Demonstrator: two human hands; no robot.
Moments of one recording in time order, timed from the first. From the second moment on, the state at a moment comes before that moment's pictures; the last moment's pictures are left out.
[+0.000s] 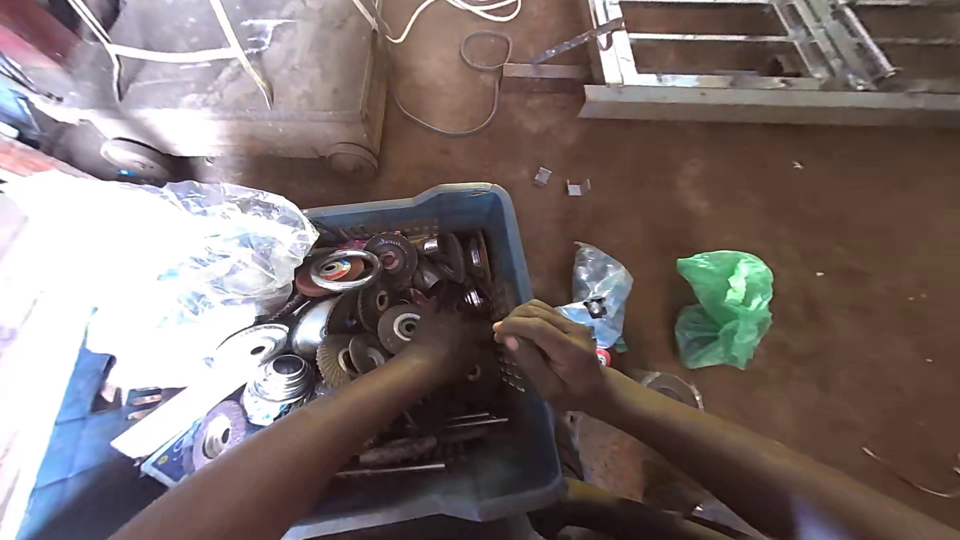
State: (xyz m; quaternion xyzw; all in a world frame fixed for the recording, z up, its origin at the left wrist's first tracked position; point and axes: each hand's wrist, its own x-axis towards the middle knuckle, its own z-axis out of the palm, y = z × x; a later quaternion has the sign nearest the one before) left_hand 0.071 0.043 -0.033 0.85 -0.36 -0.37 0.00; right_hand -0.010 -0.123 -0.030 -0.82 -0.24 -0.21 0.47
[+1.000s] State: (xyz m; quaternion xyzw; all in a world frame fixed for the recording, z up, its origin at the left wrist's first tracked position) left_hand 0.072 0.044 -0.091 0.88 -0.40 -0.24 -0.08; right_hand -0.024 -0.114 -0.012 -0.87 0.08 0.09 0.48
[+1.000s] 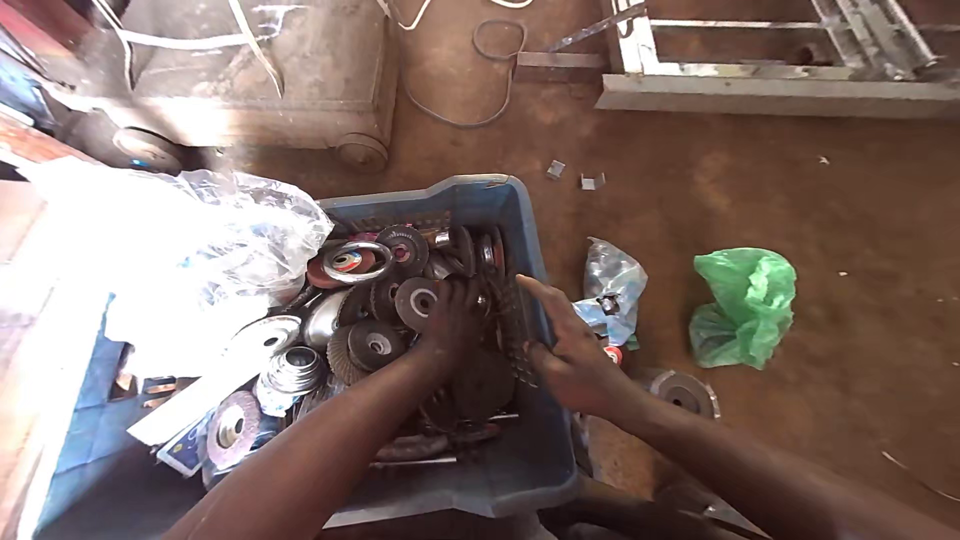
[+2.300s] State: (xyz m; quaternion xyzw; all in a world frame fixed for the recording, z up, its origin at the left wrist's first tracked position) left_hand 0.095 0.018 -0.063 0.85 -0.28 -0.45 -0.07; right_hand -0.021 -0.119 -0.014 -0.85 0.07 0.10 0.52
